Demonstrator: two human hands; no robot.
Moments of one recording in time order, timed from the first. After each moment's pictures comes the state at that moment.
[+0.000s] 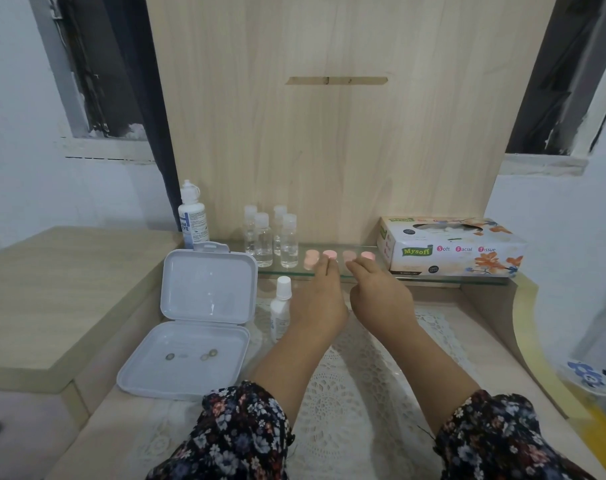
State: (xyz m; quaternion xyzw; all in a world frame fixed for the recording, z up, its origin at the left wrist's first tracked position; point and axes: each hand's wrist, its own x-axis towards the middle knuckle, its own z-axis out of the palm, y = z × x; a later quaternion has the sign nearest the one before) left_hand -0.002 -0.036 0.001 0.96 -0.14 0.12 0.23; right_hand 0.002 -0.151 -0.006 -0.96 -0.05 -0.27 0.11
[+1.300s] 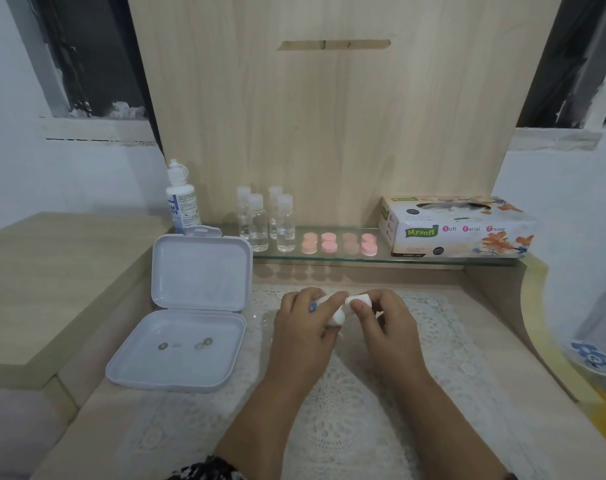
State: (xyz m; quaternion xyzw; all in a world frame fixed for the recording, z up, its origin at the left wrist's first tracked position) left_hand -0.025 -0.007 -0.078 0.86 -0.21 0.34 0.32; right_hand -0.051 -0.148 -0.062 -0.81 -0.04 -0.28 0.51
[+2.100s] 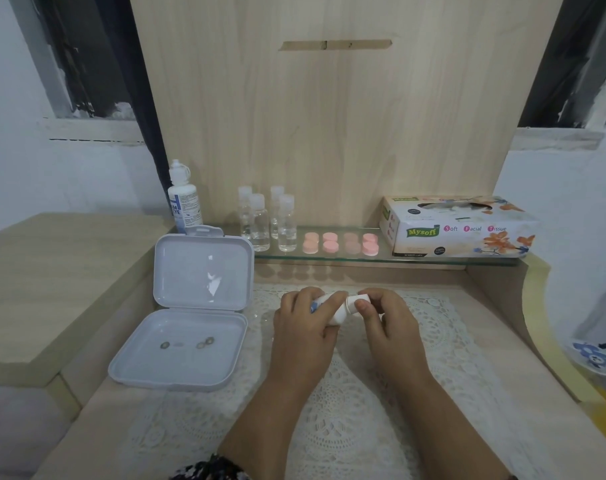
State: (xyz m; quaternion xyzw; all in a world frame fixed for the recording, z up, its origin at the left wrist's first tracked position) left_hand -0.025 -0.009 -0.081 0.86 -0.20 0.38 0.29; right_hand -0.054 -0.148 -0.063 -0.83 -0.06 -0.30 0.47
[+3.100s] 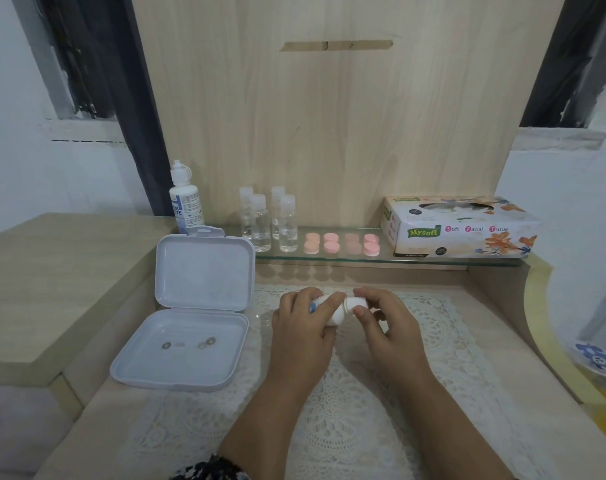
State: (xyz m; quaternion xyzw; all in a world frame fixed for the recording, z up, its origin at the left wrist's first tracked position) left_hand -0.023 -0.006 -0.082 0.86 -0.20 0.37 0.28; right_hand -0.057 -0.148 -0.060 -0.81 -0.10 -0.29 0.50
